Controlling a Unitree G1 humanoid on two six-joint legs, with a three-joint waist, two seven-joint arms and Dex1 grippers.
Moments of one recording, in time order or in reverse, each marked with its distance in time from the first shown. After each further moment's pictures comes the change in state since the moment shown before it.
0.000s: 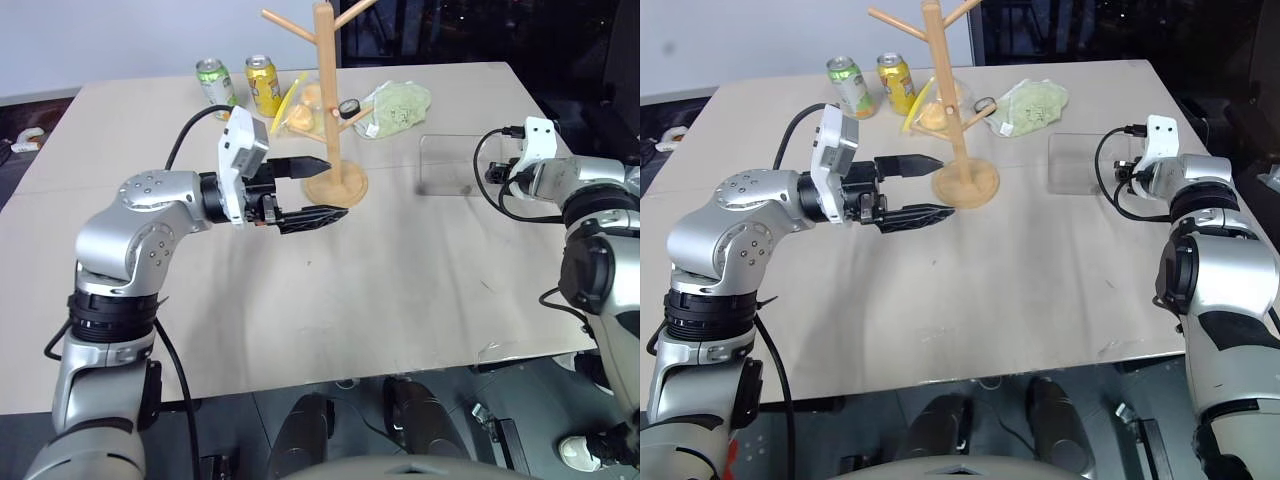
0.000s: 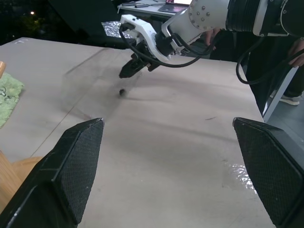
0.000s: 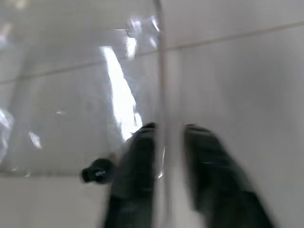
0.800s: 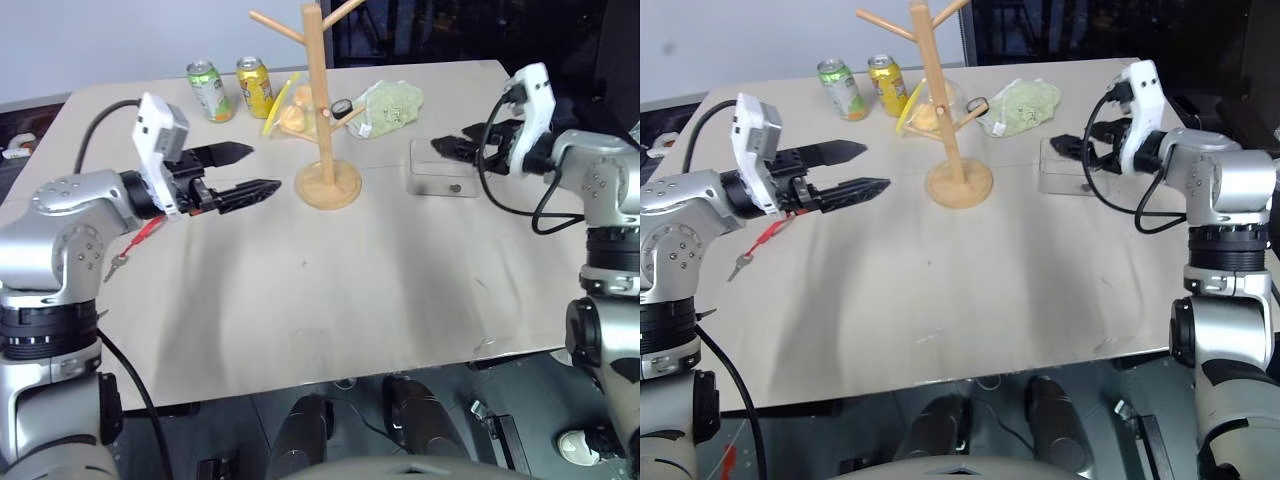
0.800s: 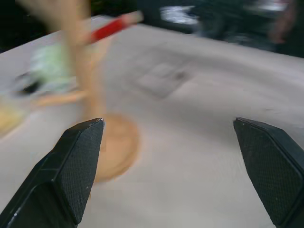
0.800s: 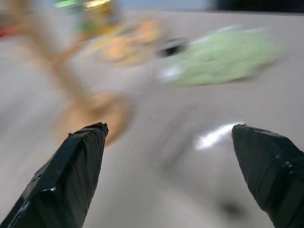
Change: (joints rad) left arm 0.088 0.148 0.198 0.079 0.008 0.042 0.077; right arm 0.355 -0.036 0.112 -1.107 0.267 0.383 0.441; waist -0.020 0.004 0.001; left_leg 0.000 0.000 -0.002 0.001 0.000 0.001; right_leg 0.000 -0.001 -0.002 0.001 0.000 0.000
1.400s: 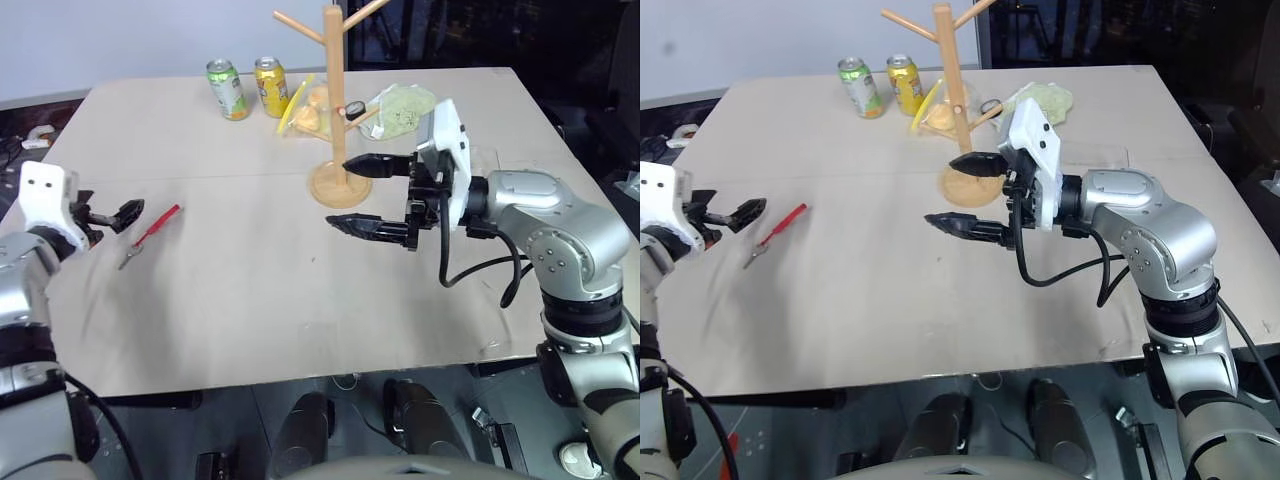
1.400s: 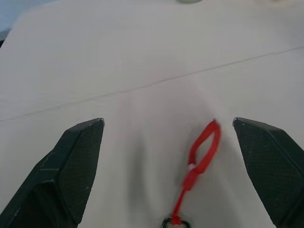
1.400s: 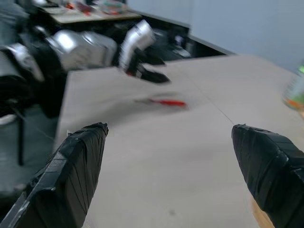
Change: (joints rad) left arm 0.073 0.052 0.129 0.722 0.366 -0.444 0.310; right arm 0.171 0.134 0.211 -0.599 0.263 -0.108 0.091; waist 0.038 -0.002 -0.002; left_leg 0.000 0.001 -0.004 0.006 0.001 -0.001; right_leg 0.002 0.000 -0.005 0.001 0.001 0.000
